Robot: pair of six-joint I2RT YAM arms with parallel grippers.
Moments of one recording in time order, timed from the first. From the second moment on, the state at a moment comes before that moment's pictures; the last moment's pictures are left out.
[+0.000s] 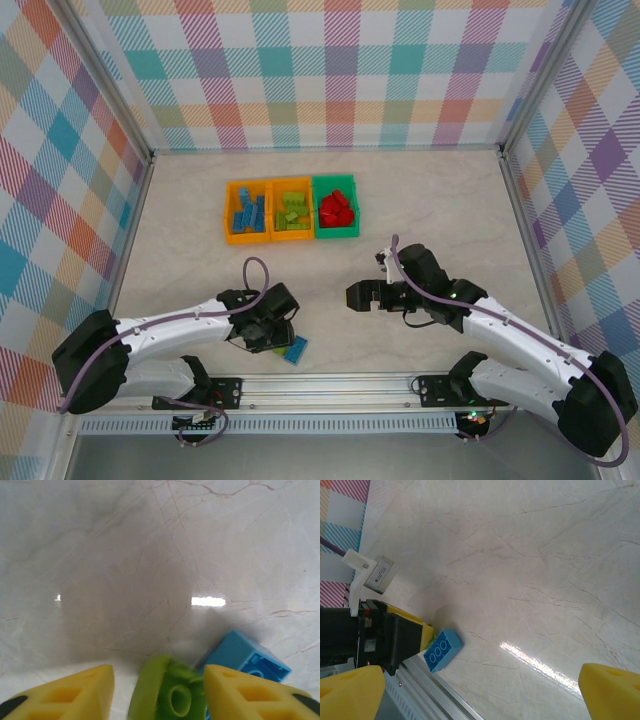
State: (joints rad) left arm -0.97 1.22 0.61 -0.74 0.04 -1.11; right arm 0.71 0.97 0.61 -0.41 -0.39 0.65
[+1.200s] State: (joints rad) left arm -1.09 1.21 0.65 -1.13 0.03 -1.65; right arm 0.71 0.97 0.61 -0.39 -0.40 0.64
